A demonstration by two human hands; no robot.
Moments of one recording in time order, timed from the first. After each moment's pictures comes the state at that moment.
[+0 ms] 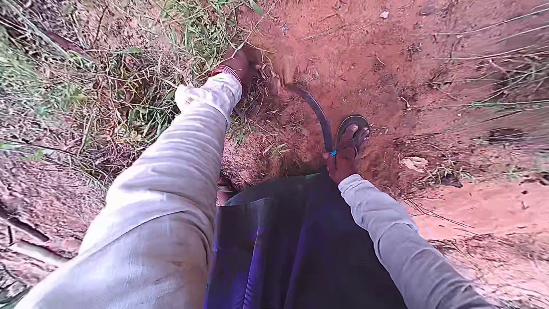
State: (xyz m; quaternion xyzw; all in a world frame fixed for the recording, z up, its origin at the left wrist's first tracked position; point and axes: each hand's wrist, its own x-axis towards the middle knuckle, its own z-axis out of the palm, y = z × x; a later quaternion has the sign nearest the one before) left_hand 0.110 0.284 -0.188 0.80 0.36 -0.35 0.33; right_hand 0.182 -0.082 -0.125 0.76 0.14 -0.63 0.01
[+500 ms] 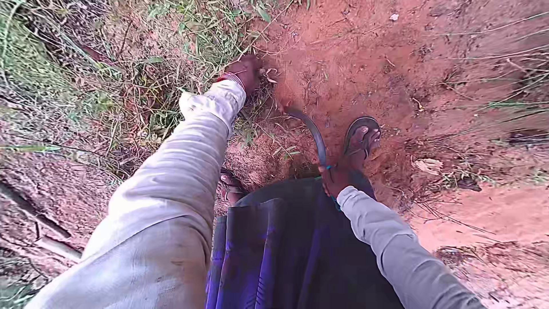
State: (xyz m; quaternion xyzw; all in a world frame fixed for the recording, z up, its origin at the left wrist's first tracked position) left_hand 0.103 0.294 -0.166 0.83 0.27 -0.37 0.33; right_hand 0.147 -0.072 -0.110 0.67 0.05 -0.74 -0.01
